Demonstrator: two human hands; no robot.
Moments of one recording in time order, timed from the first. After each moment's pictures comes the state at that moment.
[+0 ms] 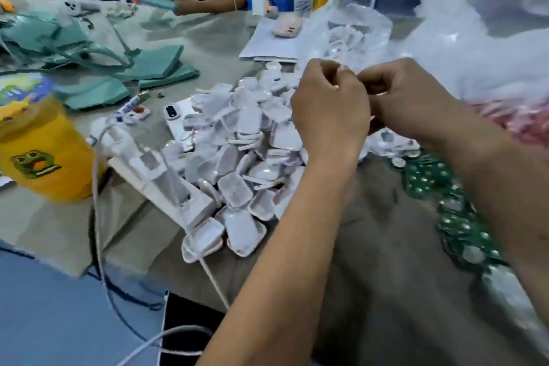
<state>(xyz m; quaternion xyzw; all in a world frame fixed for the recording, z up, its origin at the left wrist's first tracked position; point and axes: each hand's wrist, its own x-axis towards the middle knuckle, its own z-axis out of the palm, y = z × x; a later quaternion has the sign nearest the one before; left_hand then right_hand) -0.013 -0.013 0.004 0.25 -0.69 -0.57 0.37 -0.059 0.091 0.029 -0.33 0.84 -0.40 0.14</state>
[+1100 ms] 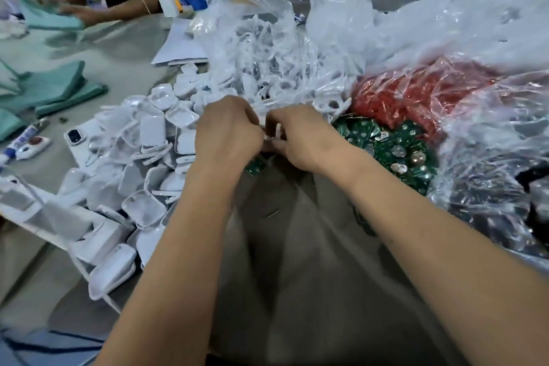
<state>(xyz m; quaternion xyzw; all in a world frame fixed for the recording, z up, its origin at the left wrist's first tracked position) -0.023 -0.016 -0.023 0.19 -0.93 -0.28 0.13 -0.080 0.110 -0.050 -0.30 0.92 -0.23 0.01</state>
